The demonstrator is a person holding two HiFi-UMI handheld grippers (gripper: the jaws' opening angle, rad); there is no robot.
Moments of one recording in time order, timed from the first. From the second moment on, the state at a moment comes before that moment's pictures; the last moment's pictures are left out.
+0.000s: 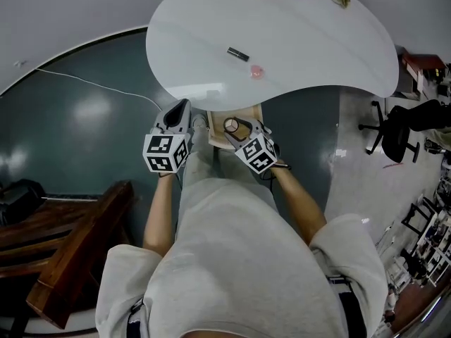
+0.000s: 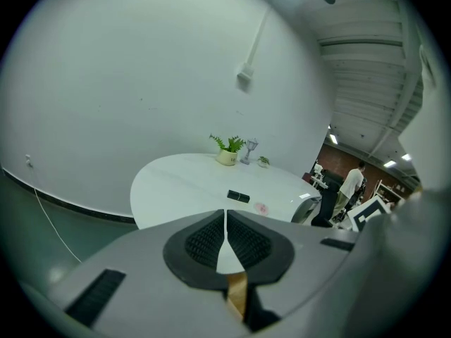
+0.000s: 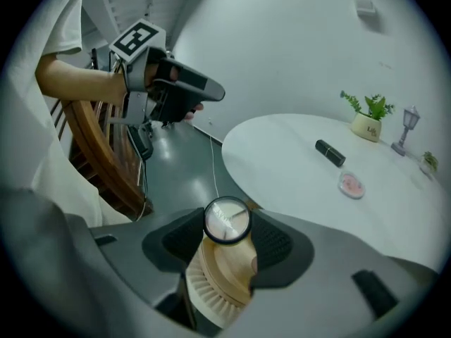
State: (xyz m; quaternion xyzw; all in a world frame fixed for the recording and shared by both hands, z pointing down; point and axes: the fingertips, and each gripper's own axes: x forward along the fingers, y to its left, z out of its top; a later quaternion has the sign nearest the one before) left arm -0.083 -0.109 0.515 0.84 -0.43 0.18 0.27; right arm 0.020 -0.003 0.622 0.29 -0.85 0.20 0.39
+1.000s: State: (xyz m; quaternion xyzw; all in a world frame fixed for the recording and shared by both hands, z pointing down) left arm -0.133 -0.085 0.558 0.80 -0.46 0.20 0.32; right arm 0.010 0.013 0.767 0.11 -0.81 0.16 0.55
